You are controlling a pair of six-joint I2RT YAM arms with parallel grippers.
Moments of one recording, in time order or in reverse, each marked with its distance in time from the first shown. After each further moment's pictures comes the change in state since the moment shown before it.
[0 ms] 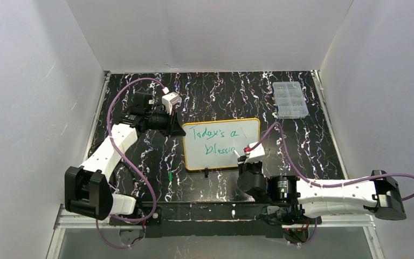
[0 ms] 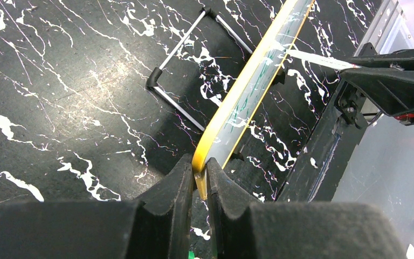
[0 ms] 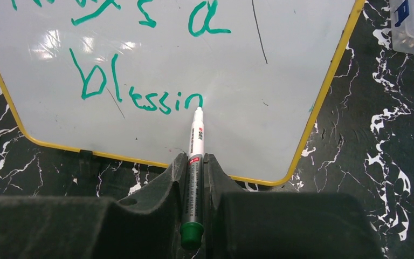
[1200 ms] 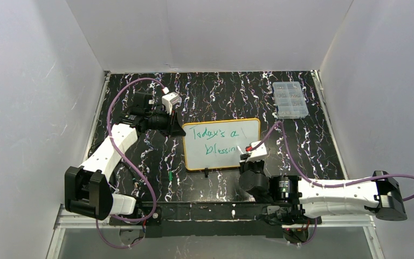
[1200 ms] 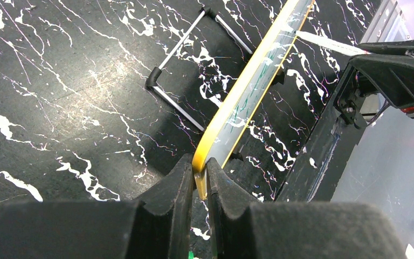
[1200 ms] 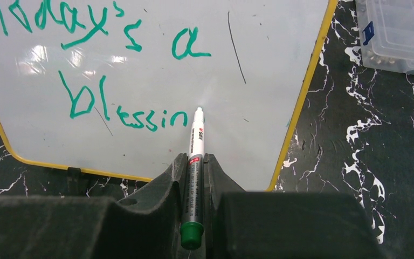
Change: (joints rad) left arm 0.000 0.000 0.000 0.000 0.000 -0.003; right arm 0.001 -0.018 0.003 0.011 0.067 -0.044
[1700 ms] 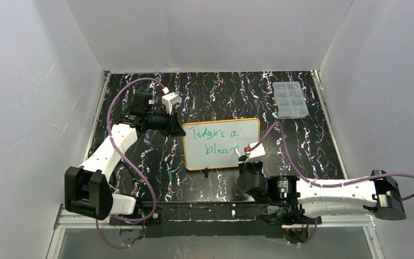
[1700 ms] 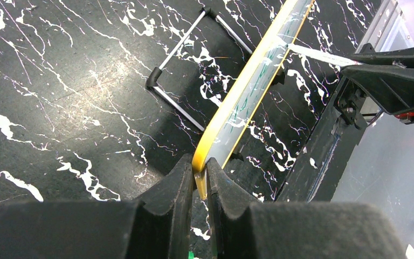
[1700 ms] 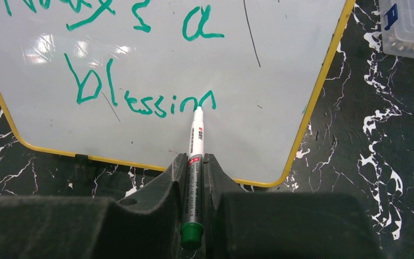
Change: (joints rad) left arm 0.000 0.000 0.000 0.000 0.000 0.000; right arm 0.000 0.021 0.000 -0.005 -0.041 0.034
